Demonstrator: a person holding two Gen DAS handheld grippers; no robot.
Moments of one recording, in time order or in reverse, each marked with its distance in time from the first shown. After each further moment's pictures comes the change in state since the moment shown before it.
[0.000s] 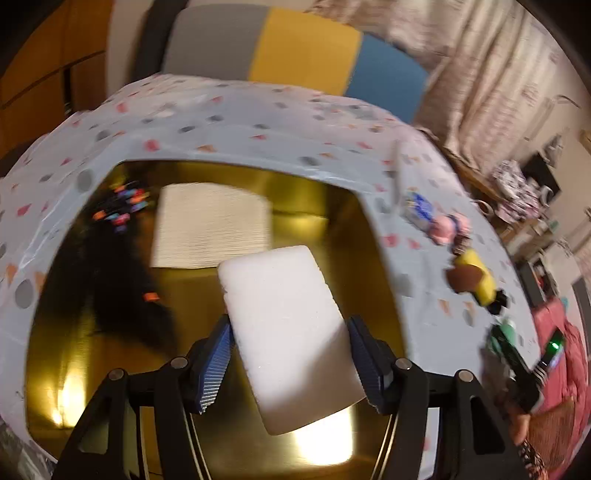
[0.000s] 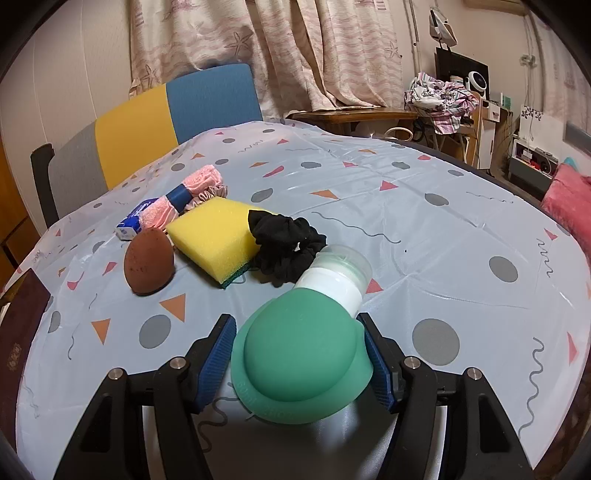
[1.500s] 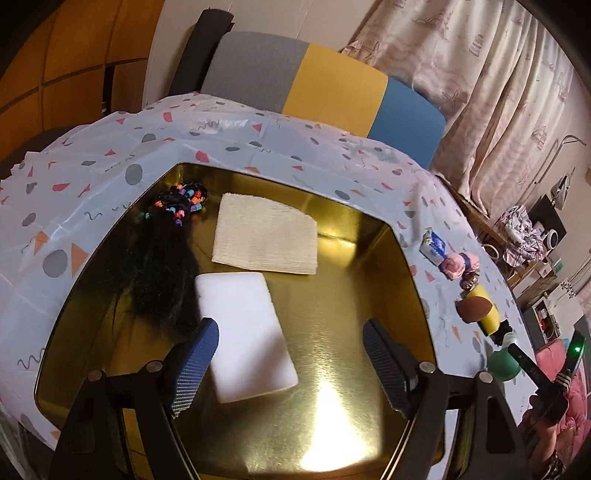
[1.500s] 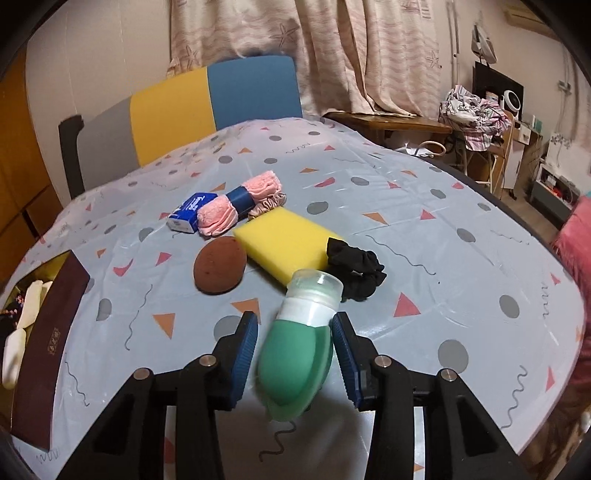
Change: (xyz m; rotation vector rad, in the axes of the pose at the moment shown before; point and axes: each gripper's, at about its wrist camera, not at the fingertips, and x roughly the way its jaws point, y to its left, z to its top) left arm -0.029 0.029 -0.030 -0.092 -0.176 -0.002; right arm -0.036 0.052 0.025 -0.116 0.059 0.045
